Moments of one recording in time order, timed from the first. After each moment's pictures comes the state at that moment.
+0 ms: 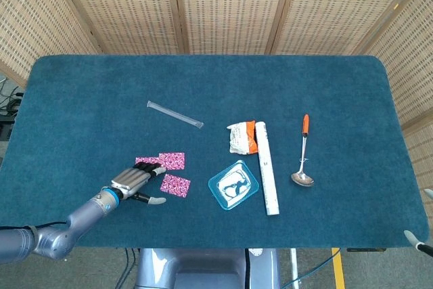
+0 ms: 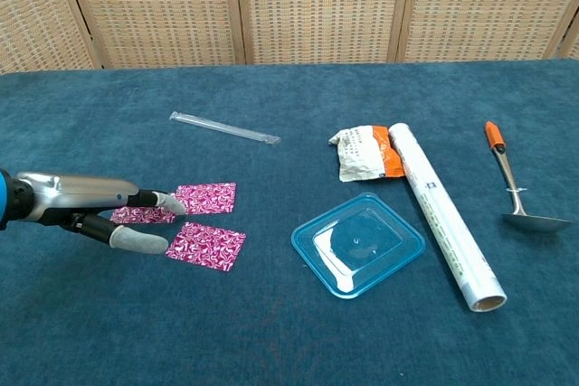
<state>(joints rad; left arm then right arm) -0.89 -1.34 0.11 -1.63 0.92 0.65 0.21 -0.14 -1.08 0.06 -1.53 -1.51 1.67 0.13</state>
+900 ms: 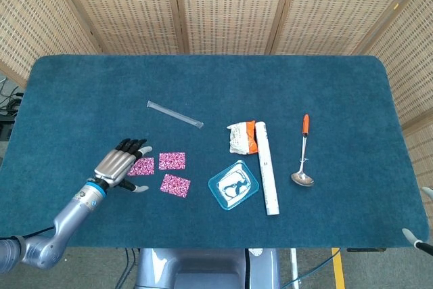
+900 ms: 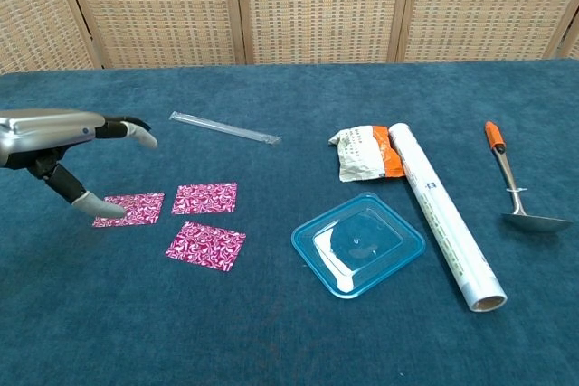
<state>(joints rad) -0.77 -1.31 0.05 -1.66 1.02 0.97 0.31 -0.13 -1.08 0.06 -1.53 -1.52 1.67 0.14</state>
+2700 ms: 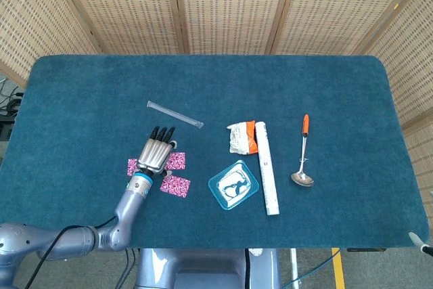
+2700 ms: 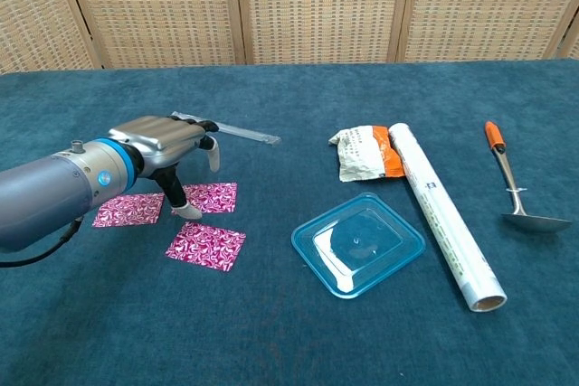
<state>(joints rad) -0.89 -1.76 -0.14 -1.37 0.69 1.05 0.81 -0.15 -1.08 0.06 -1.50 -1.49 1.68 0.17</state>
